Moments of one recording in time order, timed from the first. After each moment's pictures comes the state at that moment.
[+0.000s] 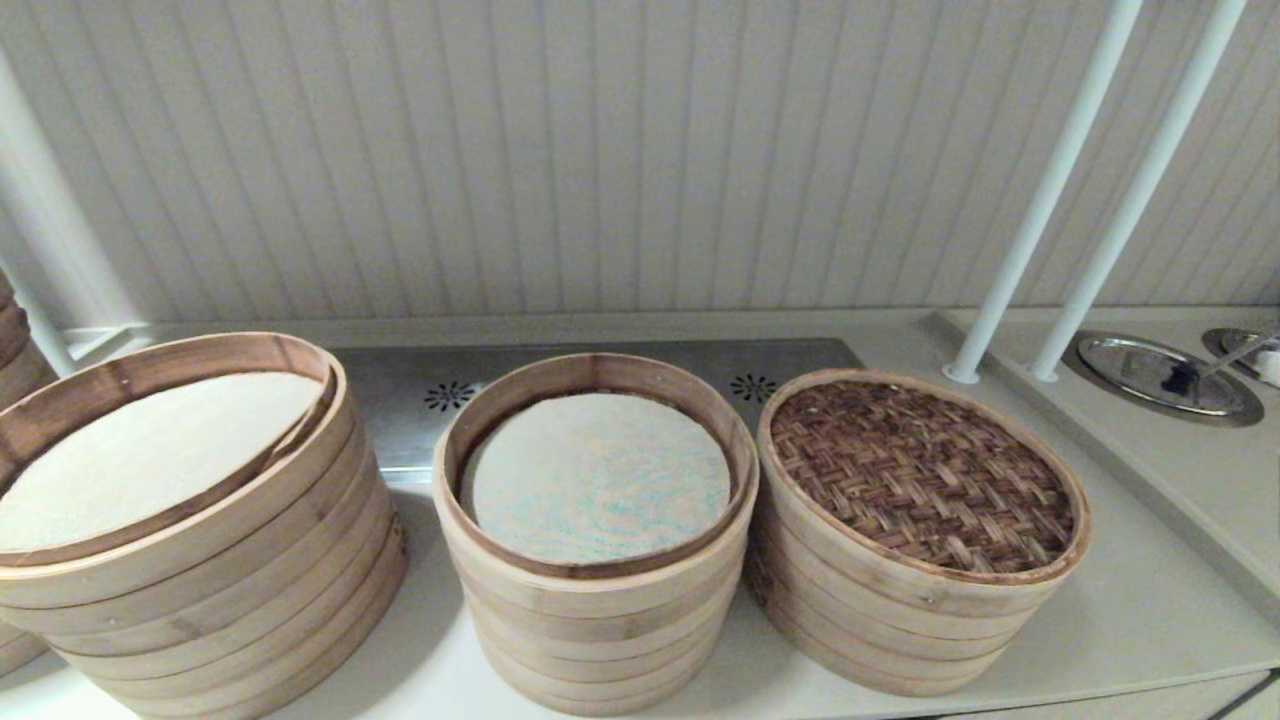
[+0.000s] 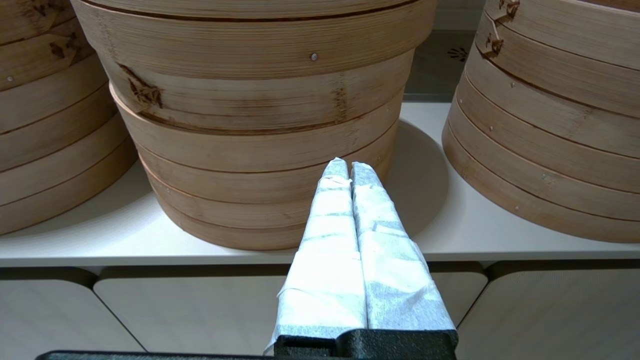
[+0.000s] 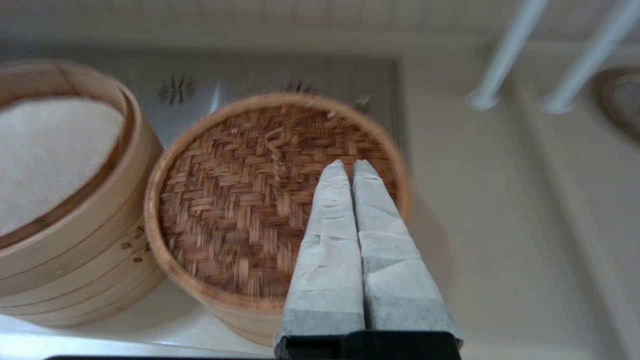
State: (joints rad) left arm -0.01 0.00 -0.01 0.00 0.00 -0.01; right arm 0.04 0.96 -0.87 0.06 0.08 0.00
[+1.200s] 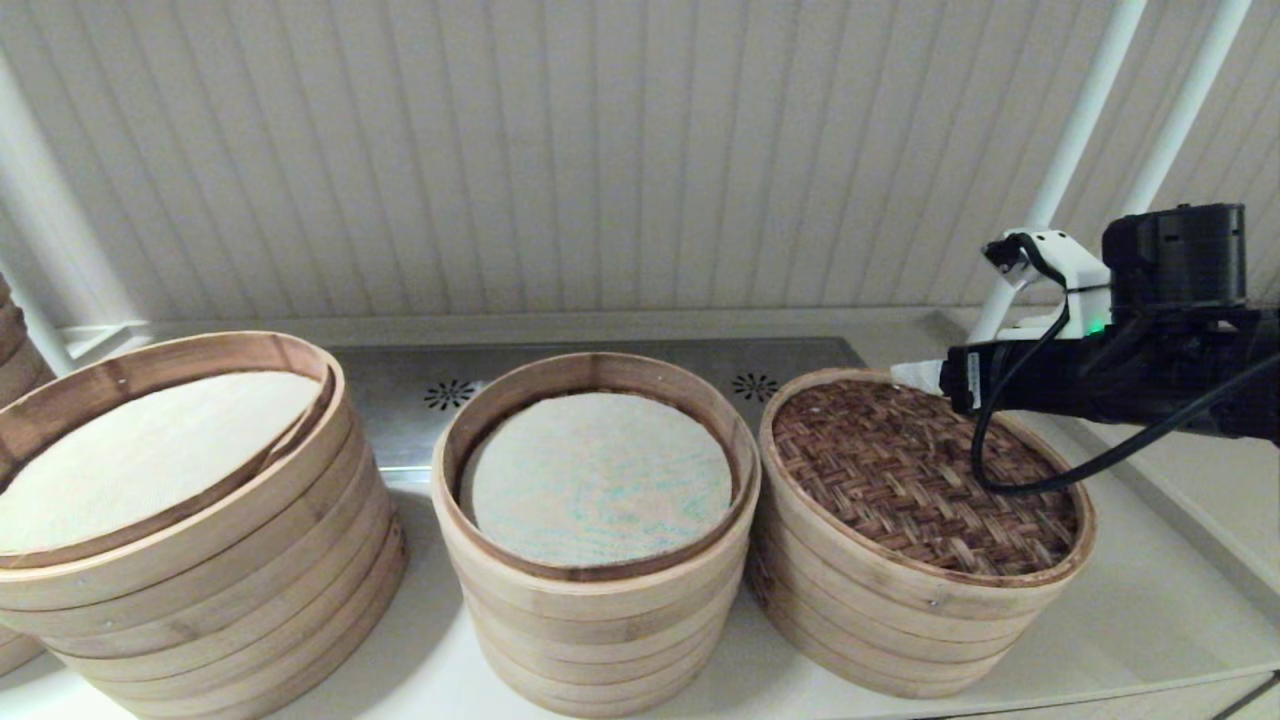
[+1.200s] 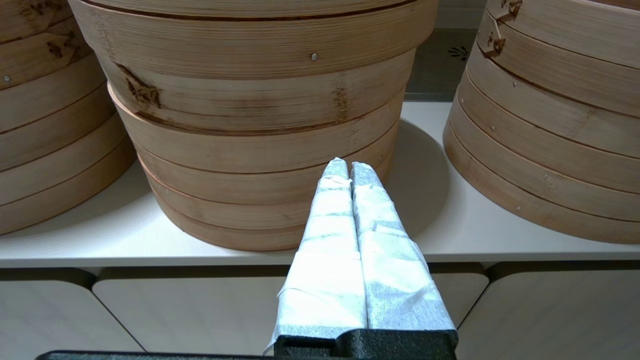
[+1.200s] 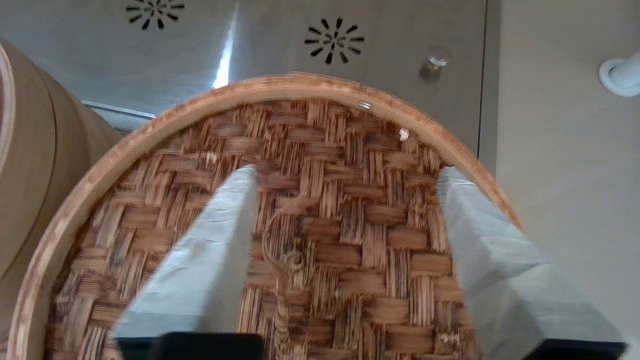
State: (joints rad) left arm -0.01 0.00 -0.01 0.00 0.00 -0.01; right arm 0.14 1.61 -1.05 -0.16 0.09 -0.05
